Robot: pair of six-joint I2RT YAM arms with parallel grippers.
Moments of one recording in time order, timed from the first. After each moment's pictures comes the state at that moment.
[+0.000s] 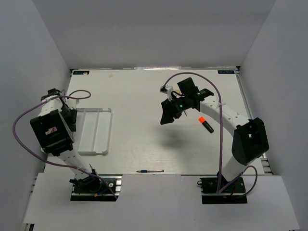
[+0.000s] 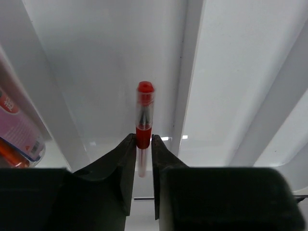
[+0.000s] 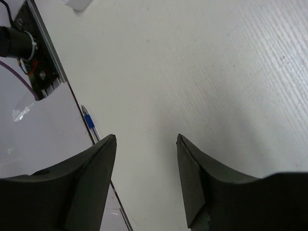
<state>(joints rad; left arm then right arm) 0.46 1.81 1.32 -0.96 0.06 0.49 0.56 1.64 1.34 -0.64 -0.72 -0.10</state>
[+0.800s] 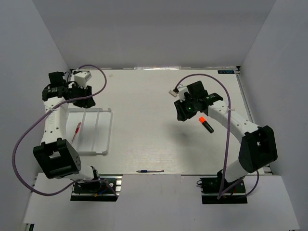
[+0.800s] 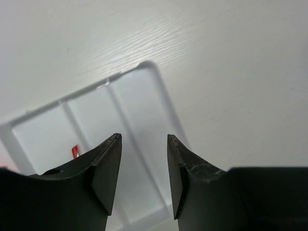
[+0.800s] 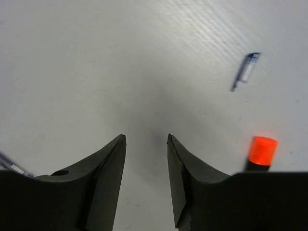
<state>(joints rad) 0.30 1.45 1.37 -0.89 0.54 0.50 0.51 1.51 1.19 -0.65 -0.29 -0.13</state>
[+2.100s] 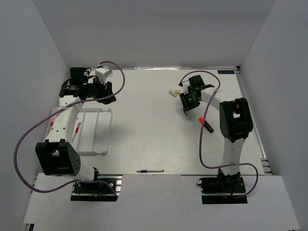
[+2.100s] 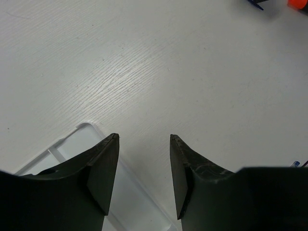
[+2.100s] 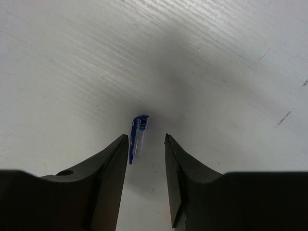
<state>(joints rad) 0.01 1.45 1.38 -0.74 0.62 0.37 0.31 2.01 1.43 -0.52 -0.18 -0.20</state>
